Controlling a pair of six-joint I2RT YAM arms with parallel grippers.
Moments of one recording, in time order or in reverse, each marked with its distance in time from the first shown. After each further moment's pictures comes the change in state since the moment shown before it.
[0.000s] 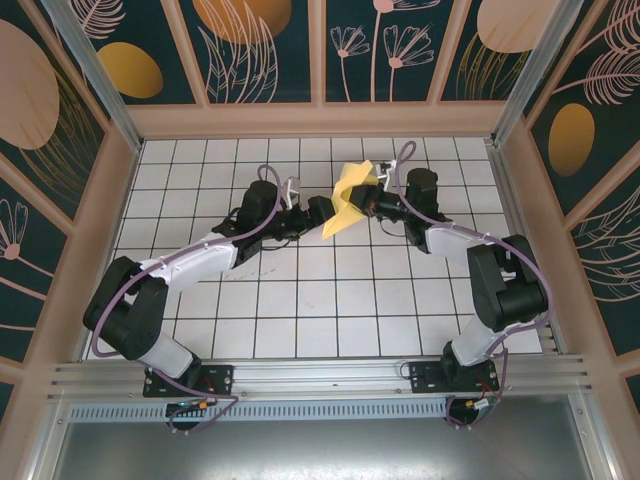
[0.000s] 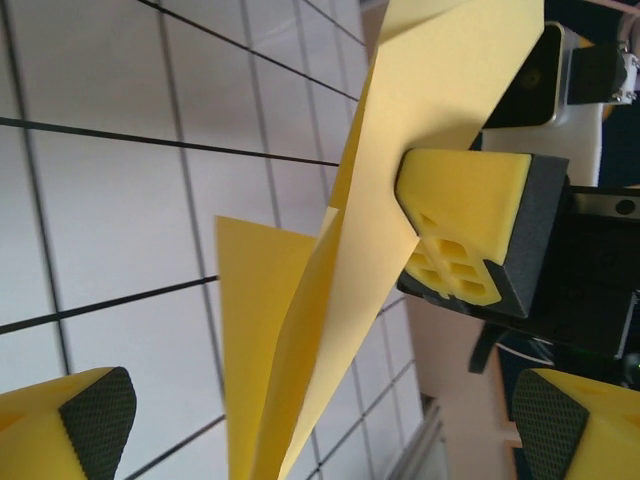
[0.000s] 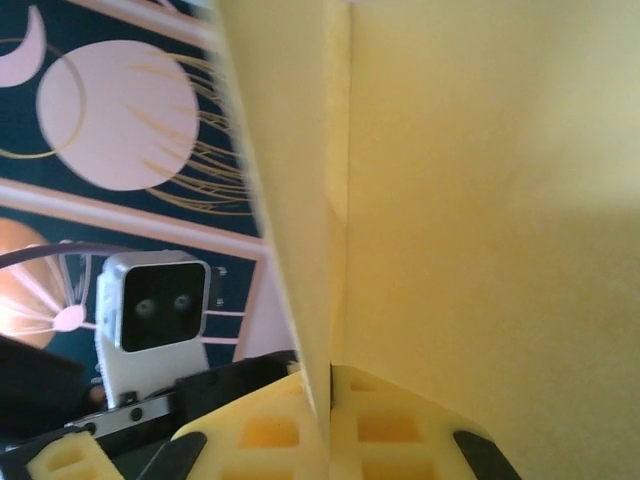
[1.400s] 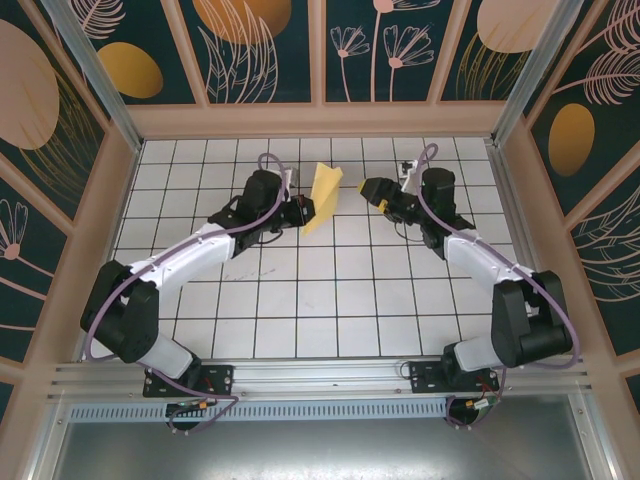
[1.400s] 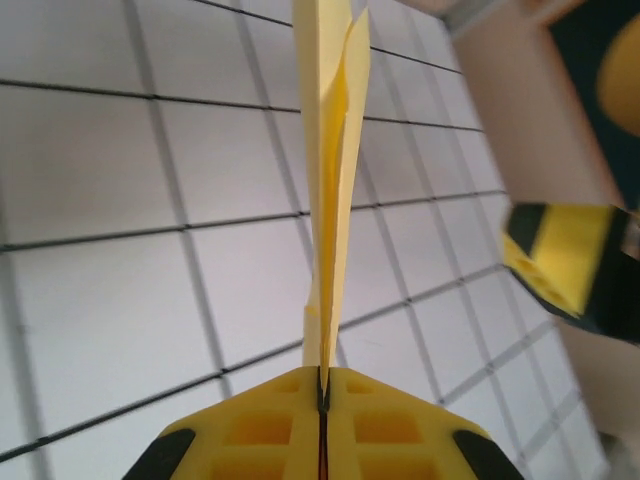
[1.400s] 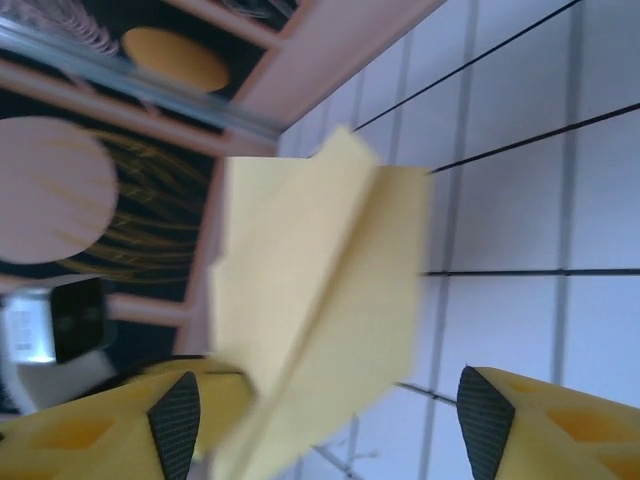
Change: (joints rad) left arm 0.000 -0.018 0.162 -0.352 -0.299 0.376; right arm -0.041 -0.242 -0.025 -0.407 0.285 -0.182
